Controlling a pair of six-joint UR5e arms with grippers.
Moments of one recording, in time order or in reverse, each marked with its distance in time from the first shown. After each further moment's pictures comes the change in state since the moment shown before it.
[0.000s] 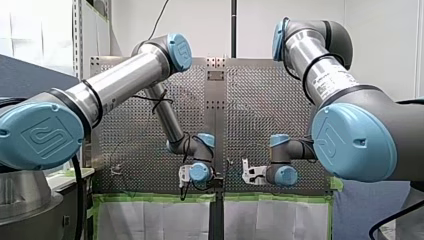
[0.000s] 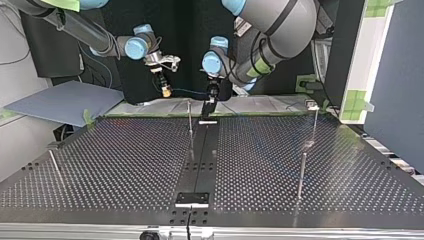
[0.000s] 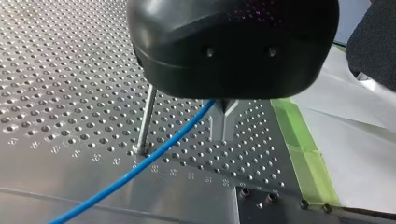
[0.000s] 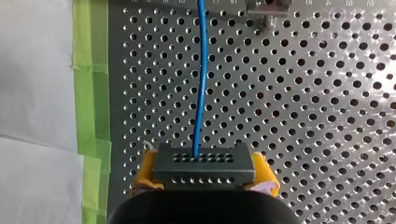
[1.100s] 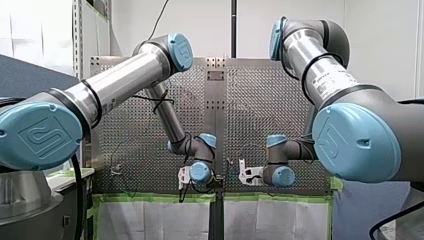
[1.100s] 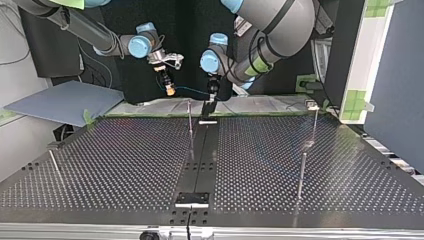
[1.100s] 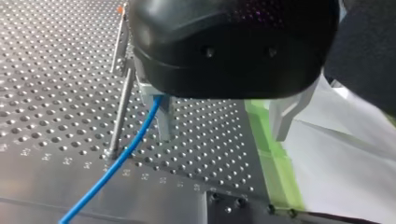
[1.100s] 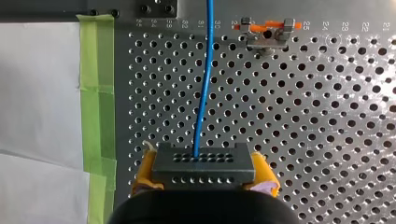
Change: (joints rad) left arm -0.014 -0.002 -0.001 -0.071 -0.017 -0.020; right arm 0.028 0.000 0.007 -0.003 -0.002 0.009
